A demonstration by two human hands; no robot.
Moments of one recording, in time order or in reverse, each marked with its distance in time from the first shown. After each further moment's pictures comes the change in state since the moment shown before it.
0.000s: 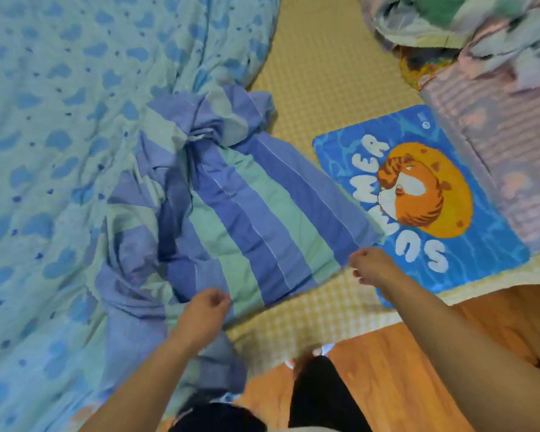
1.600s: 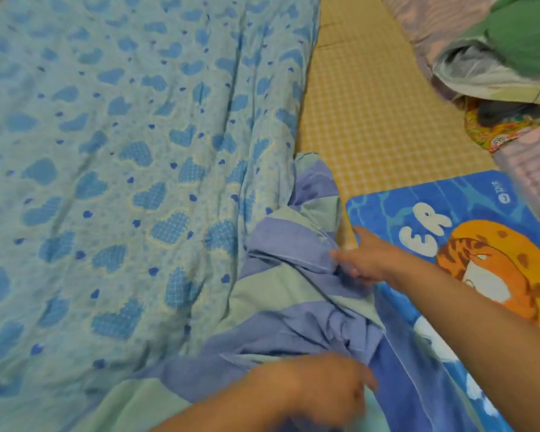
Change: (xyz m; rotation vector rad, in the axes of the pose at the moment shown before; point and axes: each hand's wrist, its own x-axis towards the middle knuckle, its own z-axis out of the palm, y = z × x) left_hand 0.171 0.175 0.078 0.523 -0.517 0.768; right_hand 0.185 -0.190 0.007 -0.182 -0.194 -0.296
